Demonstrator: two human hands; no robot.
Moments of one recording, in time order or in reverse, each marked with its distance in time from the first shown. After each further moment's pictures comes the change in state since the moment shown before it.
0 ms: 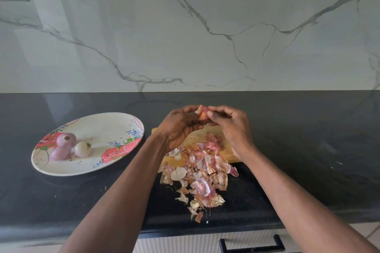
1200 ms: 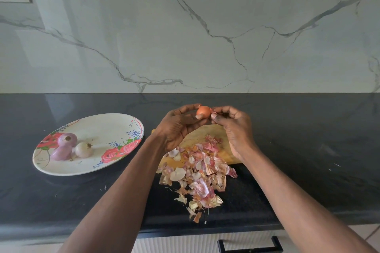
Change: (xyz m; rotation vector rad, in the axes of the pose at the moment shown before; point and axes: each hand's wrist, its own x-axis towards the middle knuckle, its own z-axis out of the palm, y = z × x) left_hand -0.004 0.004 0.001 -0.183 0.016 -0.038; right_hand 0.003 0.000 -0.003 0.118 0.074 0.101
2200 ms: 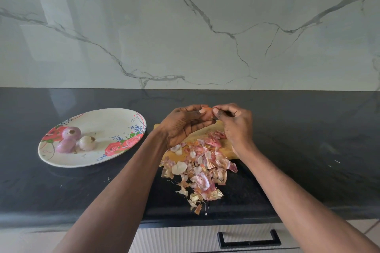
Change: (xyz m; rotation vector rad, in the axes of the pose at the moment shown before) left_hand -0.005 -0.002 0.002 0.036 -0.054 -0.068; right_hand -0.002 0.008 -0.001 -0.208 0.031 -0.248
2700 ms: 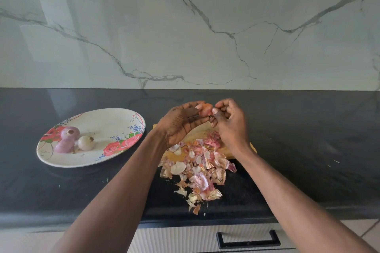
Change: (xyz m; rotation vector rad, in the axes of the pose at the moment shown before) left_hand 0.006 -0.002 -0.001 -0.036 0.041 0.065; right_hand -0.001 0.006 0.005 -0.102 -0.034 0.016
